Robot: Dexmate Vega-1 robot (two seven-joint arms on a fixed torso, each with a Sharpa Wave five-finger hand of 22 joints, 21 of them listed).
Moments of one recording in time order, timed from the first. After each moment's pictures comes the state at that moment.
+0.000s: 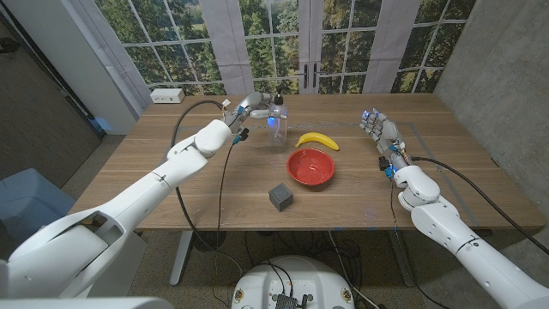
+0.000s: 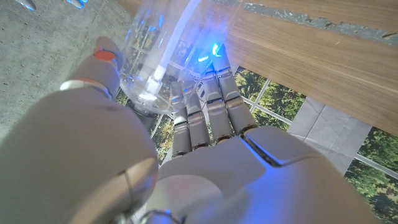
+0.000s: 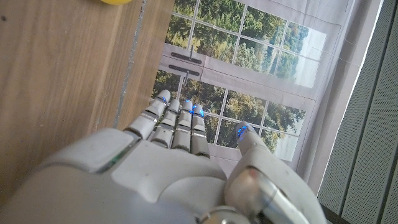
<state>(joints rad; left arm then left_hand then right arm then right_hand) 0.61 0.61 0.61 -1.50 -0.02 -0.15 0.05 0.93 -0.11 0.52 -0.19 0.17 0.59 0.12 0.53 0.22 0.70 0.02 0.43 0.34 0.83 0.11 0.42 0.24 0.62 -0.02 0.78 0.31 -1.06 -0.59 -0.28 -1.57 0.63 0.33 -0.12 0.30 0.19 0.46 -0.02 0.18 0.37 0.06 0.19 0.19 0.36 0.01 0.20 0.21 0.22 -0.03 0.24 0.42 0.36 -0.03 0.19 0.17</state>
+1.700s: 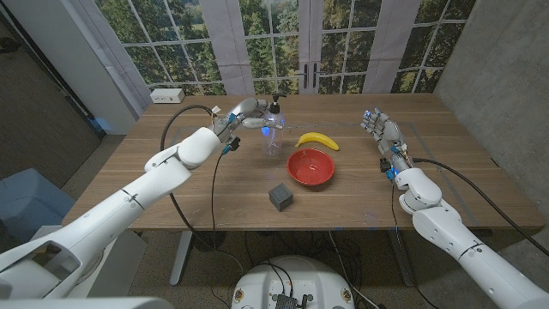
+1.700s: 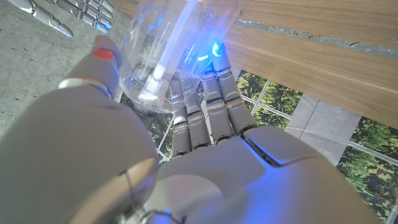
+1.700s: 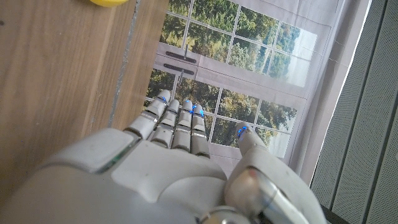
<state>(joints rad) 0.80 0.77 0.50 -1.83 -0.03 -0.04 0.05 0.94 -0.13 0.51 -0.18 0.17 0.60 0.12 0.54 0.23 0.71 0.02 0.42 0.36 0.84 0.10 0.42 0.24 0.61 -0.03 0.84 0.29 -1.10 -0.59 -0.27 -1.61 0.62 0.35 -0.13 0.29 0.18 0.47 -0.03 0.18 0.37 0.06 0.19 0.19 0.36 0.01 0.20 0.21 0.21 -0.03 0.24 0.41 0.36 -0.03 0.19 0.17</state>
